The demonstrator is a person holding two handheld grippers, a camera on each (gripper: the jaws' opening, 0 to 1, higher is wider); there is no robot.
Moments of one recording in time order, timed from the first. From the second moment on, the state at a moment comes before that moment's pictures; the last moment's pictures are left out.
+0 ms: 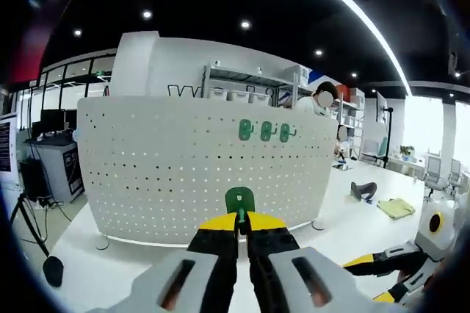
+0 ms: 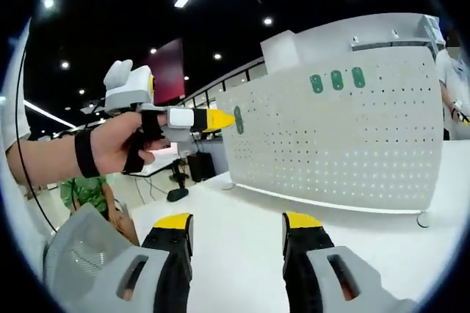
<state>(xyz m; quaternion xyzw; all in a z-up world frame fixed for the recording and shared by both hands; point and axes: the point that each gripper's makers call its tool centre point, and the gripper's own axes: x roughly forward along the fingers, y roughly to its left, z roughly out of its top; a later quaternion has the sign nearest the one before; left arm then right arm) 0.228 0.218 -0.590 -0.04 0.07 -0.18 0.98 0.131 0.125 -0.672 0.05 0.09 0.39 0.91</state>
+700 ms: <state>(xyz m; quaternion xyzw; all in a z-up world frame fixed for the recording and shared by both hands) 0.263 0.210 -0.577 -0.02 0.05 -0.14 0.99 0.144 0.091 -0.670 0.05 0.07 0.34 0.94</state>
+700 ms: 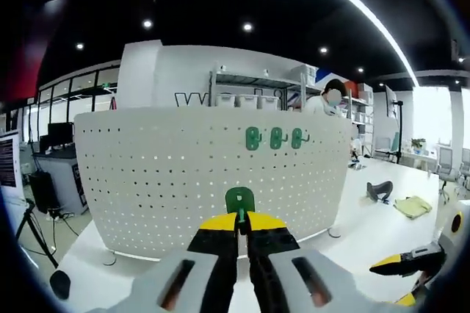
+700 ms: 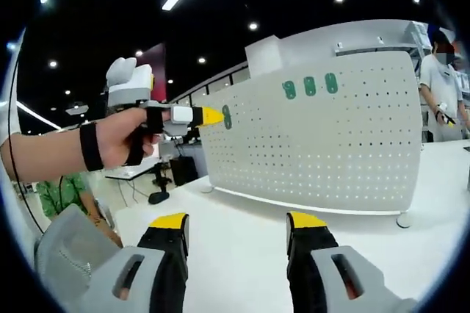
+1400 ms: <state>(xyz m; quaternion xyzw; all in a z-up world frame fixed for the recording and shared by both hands) 0.294 0.201 -0.553 0.04 0.03 -0.13 0.99 0.150 0.064 -0.672 0.04 0.07 0.31 0.95</state>
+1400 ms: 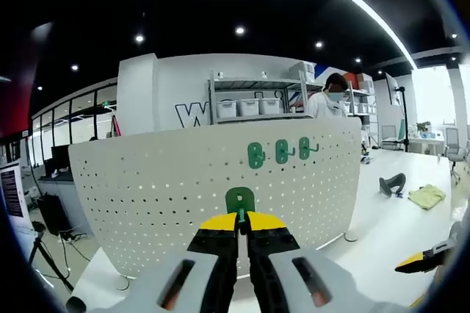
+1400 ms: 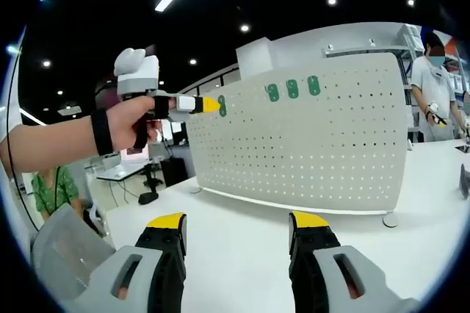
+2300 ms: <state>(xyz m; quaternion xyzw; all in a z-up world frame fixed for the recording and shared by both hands) 0.333 0.196 -0.536 0.04 0.02 -0.12 0.99 0.148 0.056 -0.676 0.05 0.09 0.30 0.95</state>
